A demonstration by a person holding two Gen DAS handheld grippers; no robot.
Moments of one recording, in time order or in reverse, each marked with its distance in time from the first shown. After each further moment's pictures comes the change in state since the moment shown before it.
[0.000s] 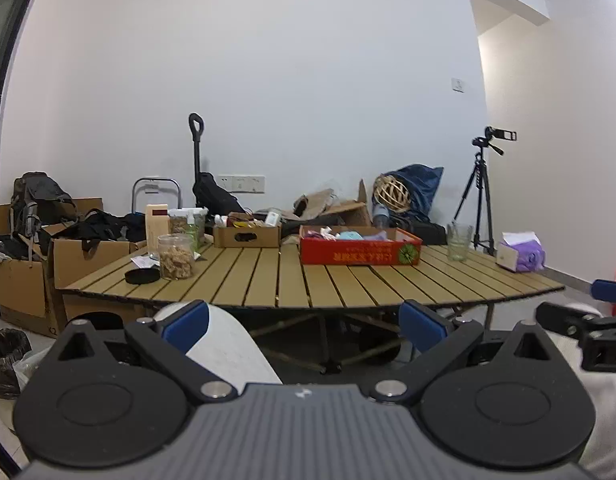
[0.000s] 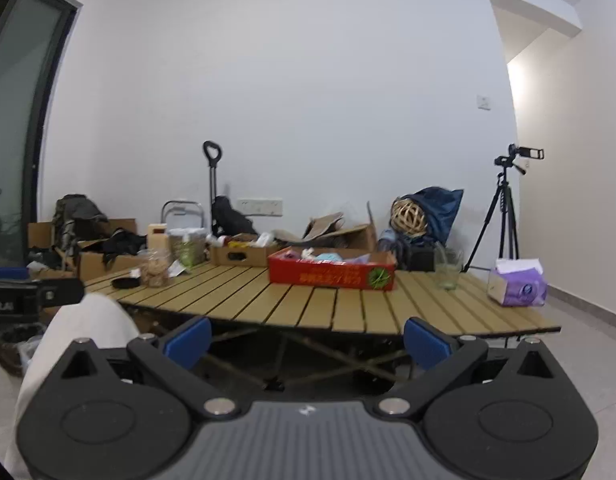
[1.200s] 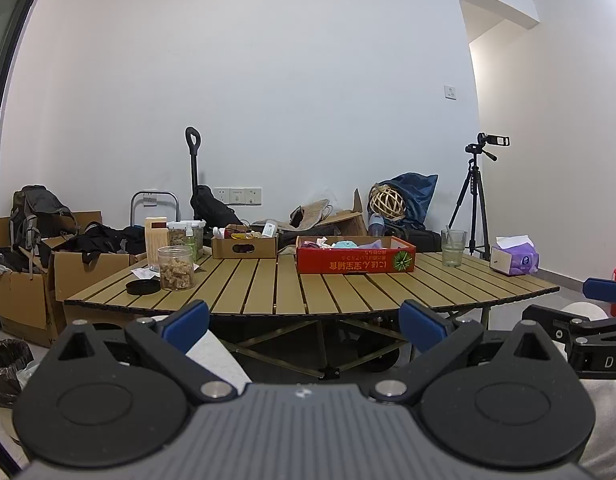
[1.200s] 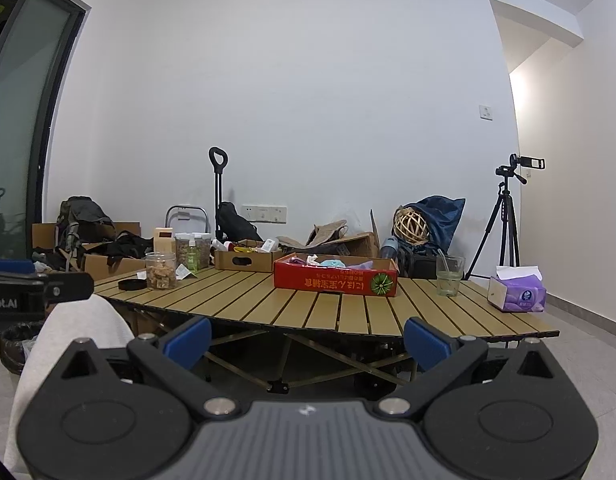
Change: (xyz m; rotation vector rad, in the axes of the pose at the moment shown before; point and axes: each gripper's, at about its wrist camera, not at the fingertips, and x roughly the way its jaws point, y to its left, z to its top) left arm -0.013 0.005 -0.003 0.019 -0.039 -0.006; right arm -0.009 0.008 0.001 -0.015 -0.033 -0.006
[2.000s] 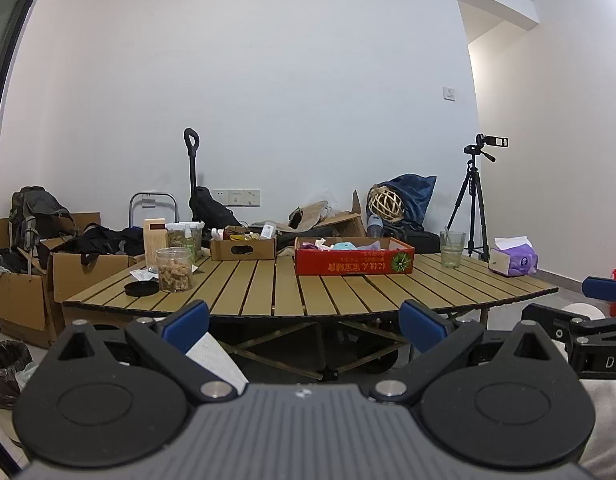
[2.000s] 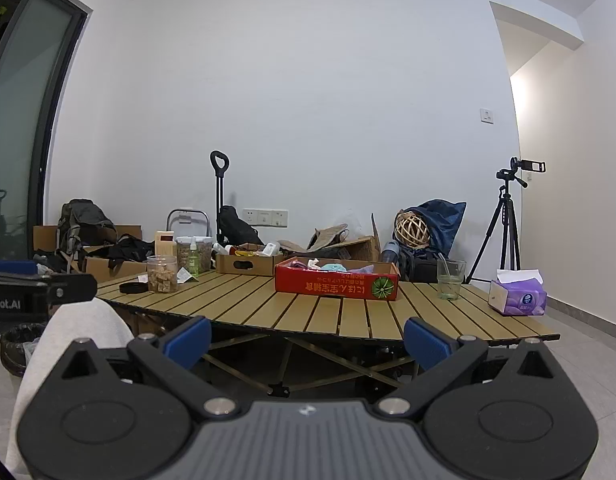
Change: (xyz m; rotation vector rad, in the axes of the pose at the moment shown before) left arm 0.002 -0.002 0.001 -0.003 -0.001 -0.004; right arm -0.001 -0.001 0.000 -0.002 -0.013 0.004
